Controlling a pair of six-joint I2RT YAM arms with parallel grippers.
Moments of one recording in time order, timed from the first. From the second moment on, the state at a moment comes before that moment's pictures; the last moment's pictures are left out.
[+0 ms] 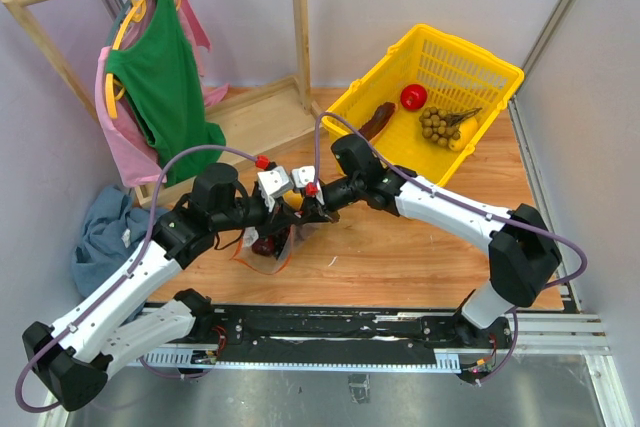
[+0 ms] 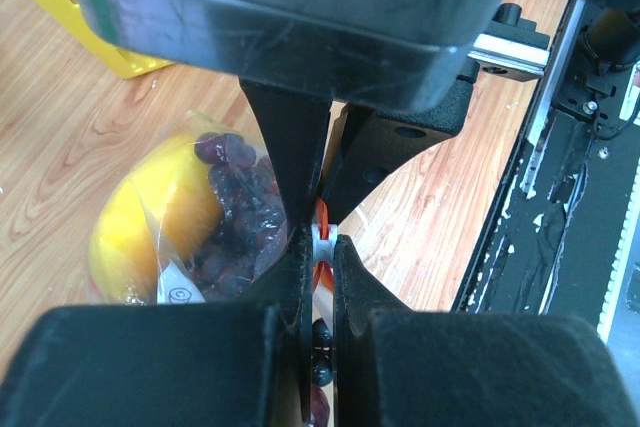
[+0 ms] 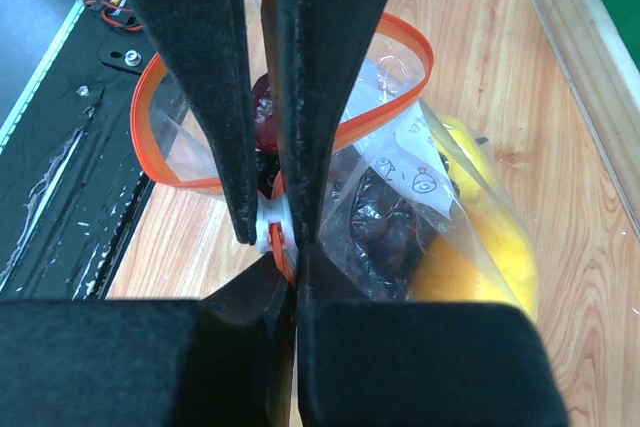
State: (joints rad) left arm -0.62 0.85 0.81 -0.41 0.48 0.14; right arm 0.83 1.58 1.18 -0.26 -0.90 -0.64
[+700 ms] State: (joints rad) left arm -0.63 0.85 0.80 -0.40 0.35 0.11; right arm 0.82 1.48 0.98 0.12 -0.73 -0.38
